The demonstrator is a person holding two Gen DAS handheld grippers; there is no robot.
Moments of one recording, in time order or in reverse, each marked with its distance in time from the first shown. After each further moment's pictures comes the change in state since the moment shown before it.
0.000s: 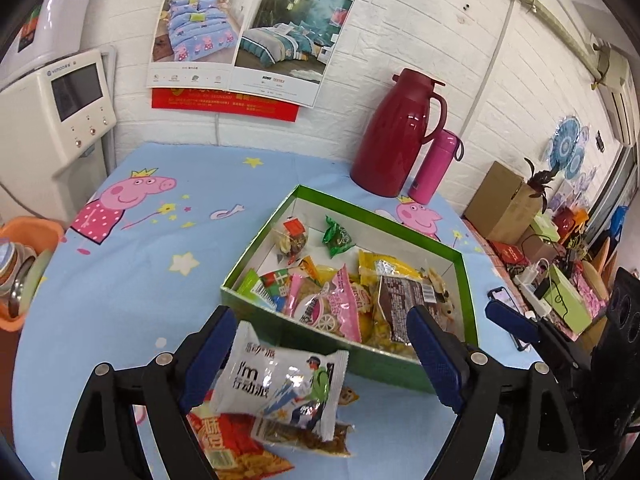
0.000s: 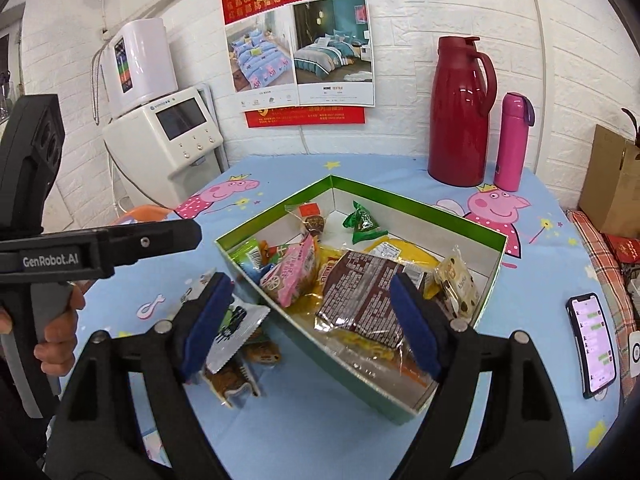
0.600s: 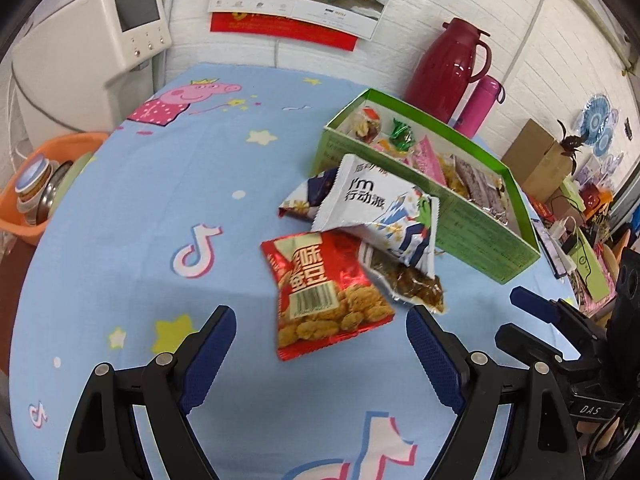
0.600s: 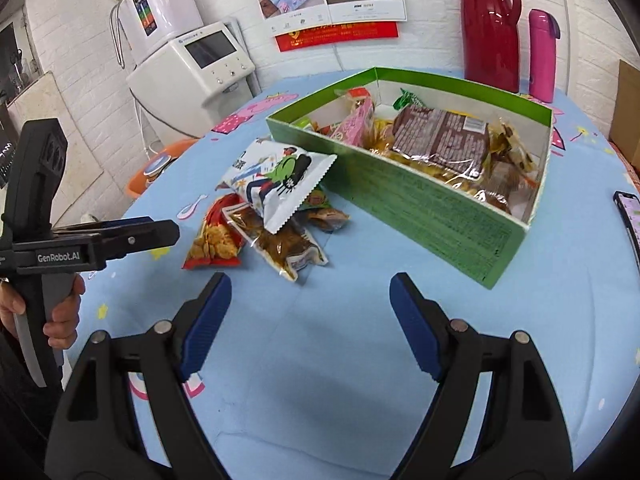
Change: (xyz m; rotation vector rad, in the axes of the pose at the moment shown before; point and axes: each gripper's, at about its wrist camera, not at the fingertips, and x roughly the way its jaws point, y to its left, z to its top) left arm -0.014 0.067 -0.101 -0.077 0.168 0.078; right arm 0.014 0.034 -0.084 0.041 0.226 0.121
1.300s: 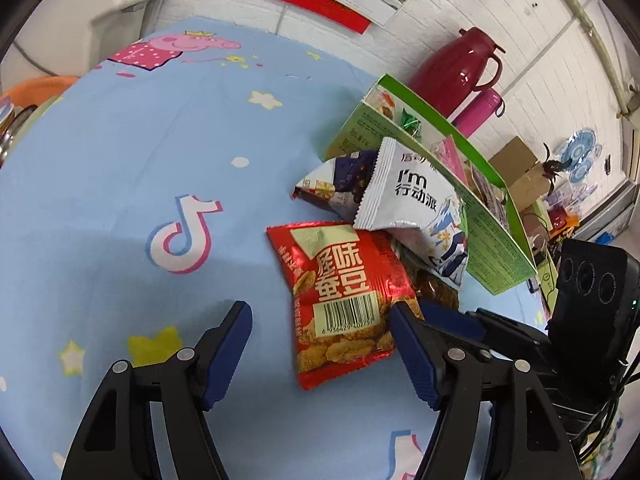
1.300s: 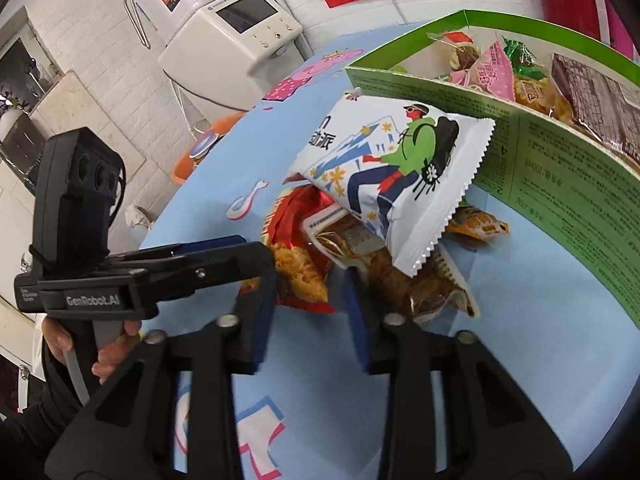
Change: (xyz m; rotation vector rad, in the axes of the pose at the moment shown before) left arm 0.044 0.045 0.006 -0.092 0.058 -0.210; right arm 0.084 0.036 0.019 0.039 0.125 0.221
